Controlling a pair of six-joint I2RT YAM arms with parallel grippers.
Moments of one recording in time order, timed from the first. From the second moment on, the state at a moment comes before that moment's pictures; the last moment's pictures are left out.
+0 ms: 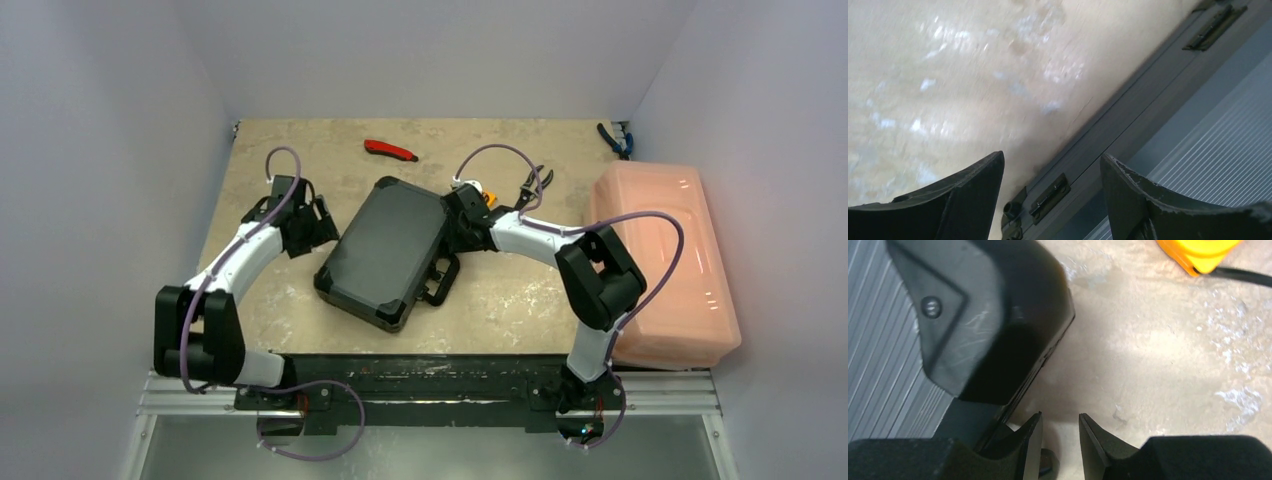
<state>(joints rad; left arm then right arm) -0.11 1.45 0.96 -0.52 0.02 -0.53 0.64 1.81 1.14 -0.33 0.21 0.48</state>
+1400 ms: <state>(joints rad) -0.45 1.22 1.24 -0.75 0.29 -0.28 0.60 1.21 0.74 -0.29 0.13 0.62</state>
